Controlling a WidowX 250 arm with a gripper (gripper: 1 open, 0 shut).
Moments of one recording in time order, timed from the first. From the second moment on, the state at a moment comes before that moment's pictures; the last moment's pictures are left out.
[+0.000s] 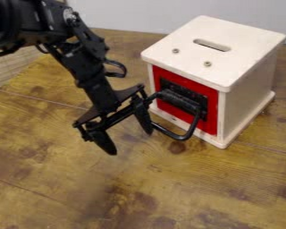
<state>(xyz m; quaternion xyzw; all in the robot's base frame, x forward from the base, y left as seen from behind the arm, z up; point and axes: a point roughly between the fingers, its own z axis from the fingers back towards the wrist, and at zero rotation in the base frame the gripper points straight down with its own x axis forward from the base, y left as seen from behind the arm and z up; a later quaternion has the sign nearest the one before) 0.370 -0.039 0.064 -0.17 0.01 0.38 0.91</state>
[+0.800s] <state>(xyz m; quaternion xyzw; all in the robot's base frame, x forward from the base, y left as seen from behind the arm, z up) 0.367 -0.051 0.061 -0.15 0.00 0.36 0.92</state>
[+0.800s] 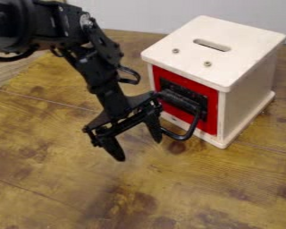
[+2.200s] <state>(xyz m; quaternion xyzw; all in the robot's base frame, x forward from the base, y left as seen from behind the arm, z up) 0.371 -0.061 0.065 -0.13 -0.04 0.38 0.91</state>
